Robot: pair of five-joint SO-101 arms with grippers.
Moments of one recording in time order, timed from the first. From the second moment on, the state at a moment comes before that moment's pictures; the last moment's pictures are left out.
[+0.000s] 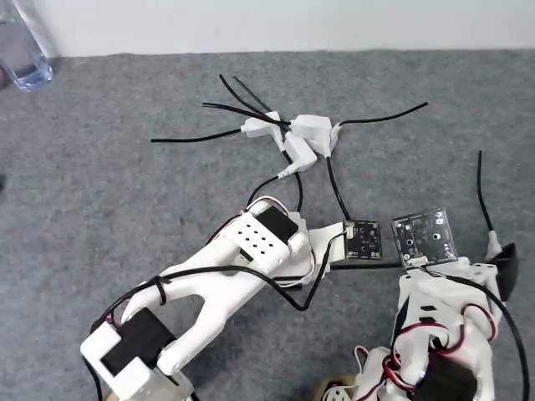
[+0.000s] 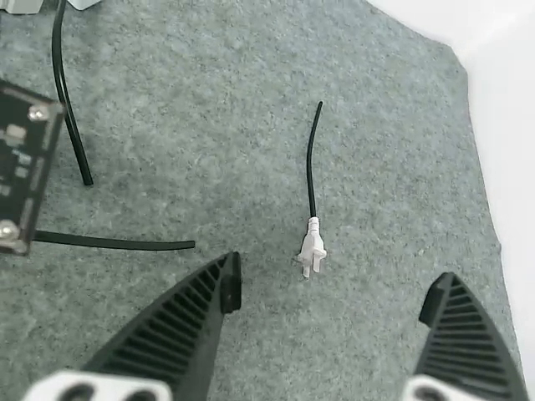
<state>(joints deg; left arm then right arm) 39.3 3.6 22.7 67.0 -36.8 22.3 -87.6 52.3 79.4 37.7</state>
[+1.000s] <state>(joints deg) 35.7 1.6 23.9 65.7 -38.6 22.9 -87.6 52.3 76.7 37.7</state>
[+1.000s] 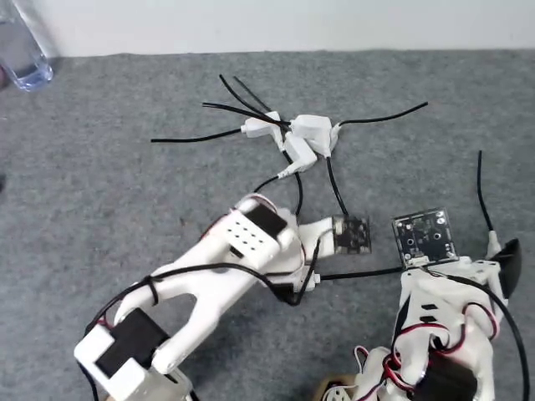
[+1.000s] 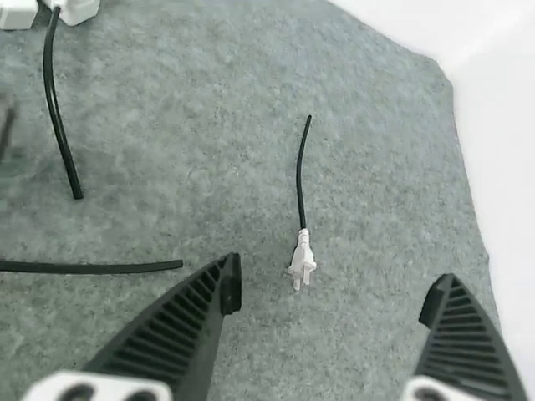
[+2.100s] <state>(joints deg) -4.1 -39.7 45.3 58.2 5.1 36.9 -41.2 28.4 66.2 39.1</state>
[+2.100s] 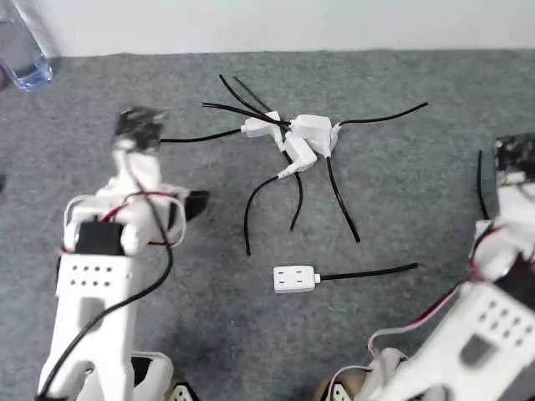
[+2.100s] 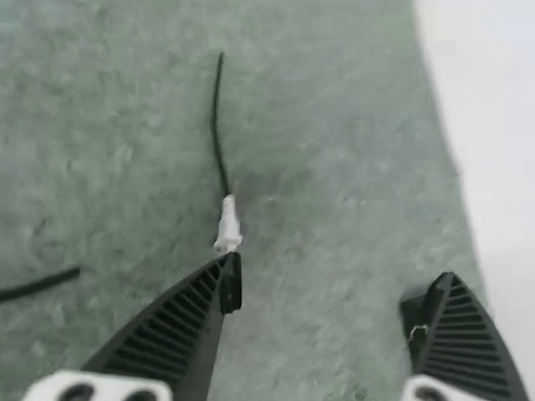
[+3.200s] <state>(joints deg) -11.0 -67.7 79.9 38.5 8.3 39.7 21.5 0.1 67.9 41.5</state>
